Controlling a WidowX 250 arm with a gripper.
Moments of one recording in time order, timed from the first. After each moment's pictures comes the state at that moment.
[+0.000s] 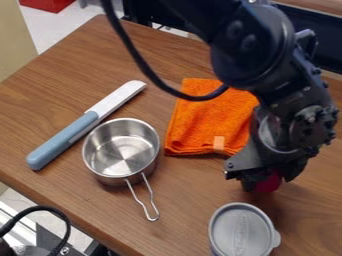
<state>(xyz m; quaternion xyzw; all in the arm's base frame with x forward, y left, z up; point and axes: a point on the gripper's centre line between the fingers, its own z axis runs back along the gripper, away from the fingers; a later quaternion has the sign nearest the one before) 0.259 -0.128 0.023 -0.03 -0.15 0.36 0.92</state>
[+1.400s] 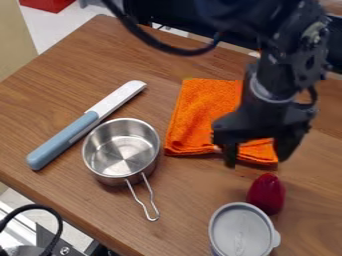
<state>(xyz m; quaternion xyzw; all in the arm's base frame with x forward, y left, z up) 0.263 -0.090 0.060 0.01 -0.08 0.35 0.93</state>
